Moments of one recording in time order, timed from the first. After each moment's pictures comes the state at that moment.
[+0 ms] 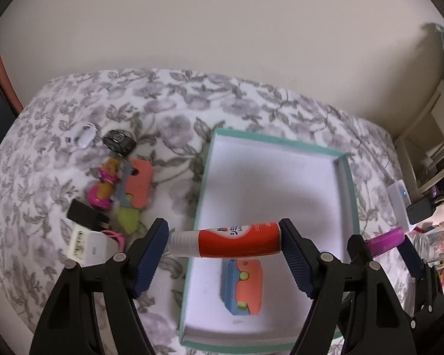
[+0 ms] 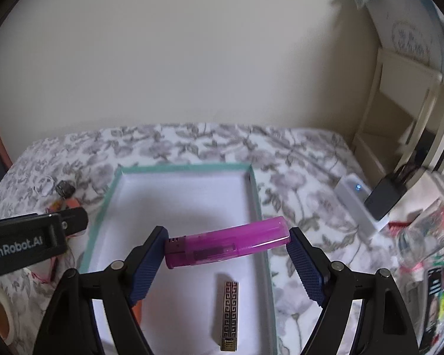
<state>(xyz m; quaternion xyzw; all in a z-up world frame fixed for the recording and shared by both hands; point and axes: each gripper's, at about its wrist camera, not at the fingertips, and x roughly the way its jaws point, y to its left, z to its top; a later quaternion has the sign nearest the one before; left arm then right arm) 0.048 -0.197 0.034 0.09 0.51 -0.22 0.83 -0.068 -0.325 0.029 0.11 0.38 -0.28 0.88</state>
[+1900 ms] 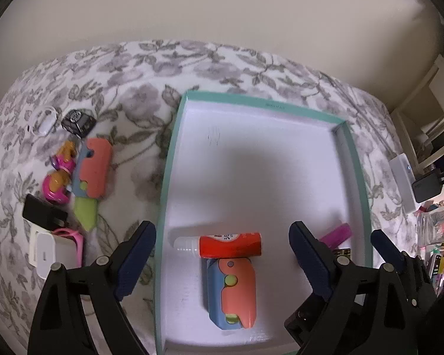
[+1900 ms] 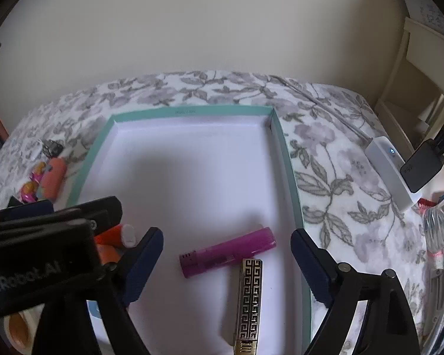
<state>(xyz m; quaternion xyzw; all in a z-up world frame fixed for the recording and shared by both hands) 0.052 -0.216 -0.013 0.10 0.54 -0.25 0.79 -0.044 -0.327 -0.026 0.12 0.45 -0.25 0.85</state>
